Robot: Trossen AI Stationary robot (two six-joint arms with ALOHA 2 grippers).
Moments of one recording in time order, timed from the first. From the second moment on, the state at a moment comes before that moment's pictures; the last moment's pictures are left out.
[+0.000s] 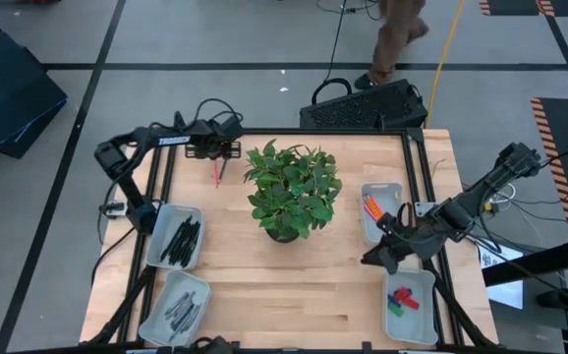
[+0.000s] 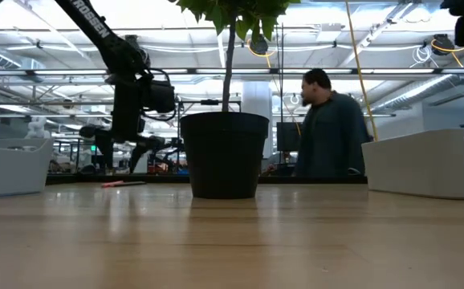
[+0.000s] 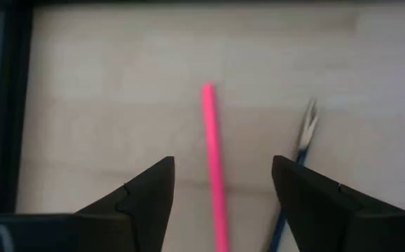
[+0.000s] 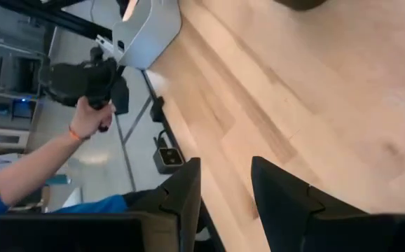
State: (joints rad) left arm 0.73 1.73 1.04 -0.73 -0.38 -0.87; right arm 0.65 0.90 0.73 -0.48 0.26 1.39
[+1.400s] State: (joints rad) left arm 0.51 1.54 0.57 -0.21 -0.62 -1.08; right arm 0.58 0.92 0.73 -0.45 0.26 1.39
